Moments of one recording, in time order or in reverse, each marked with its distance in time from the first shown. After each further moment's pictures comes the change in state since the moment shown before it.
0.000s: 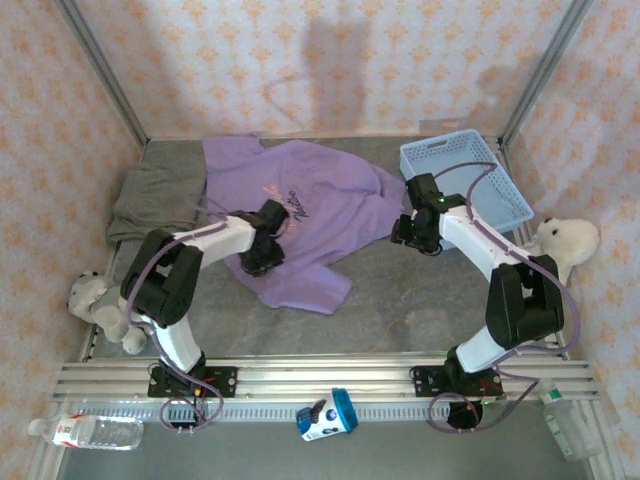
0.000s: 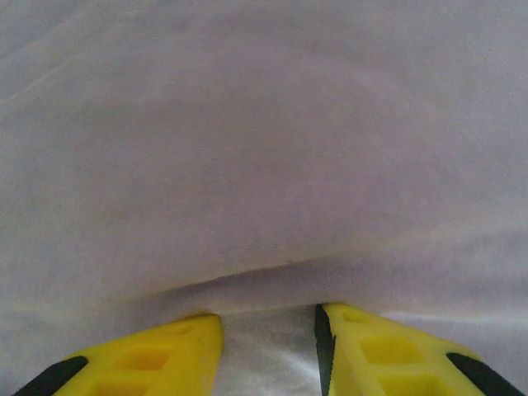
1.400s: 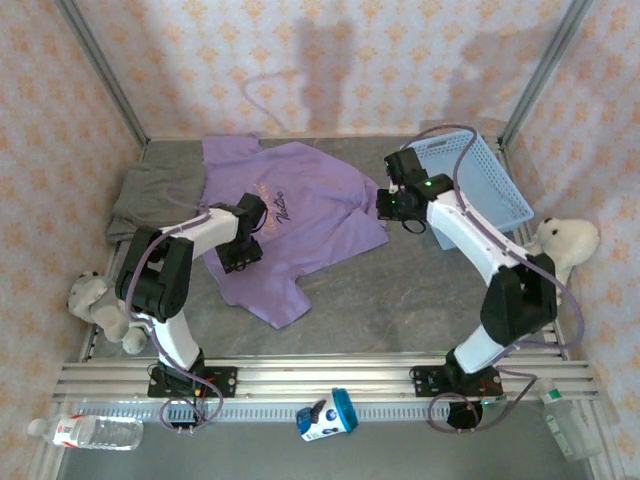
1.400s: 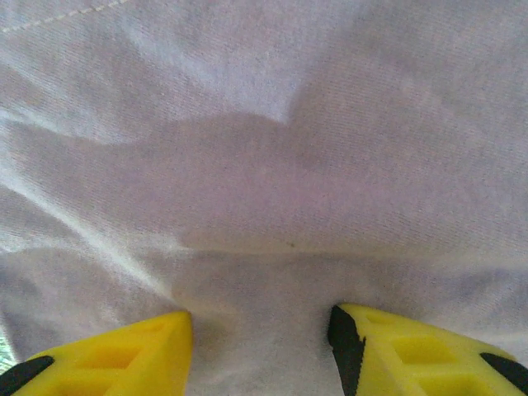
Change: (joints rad) left arm 0.113 0.021 0.027 -0.086 -0.105 0.126; right arm 0.132 0.013 0.246 -0.001 0.071 -0.151
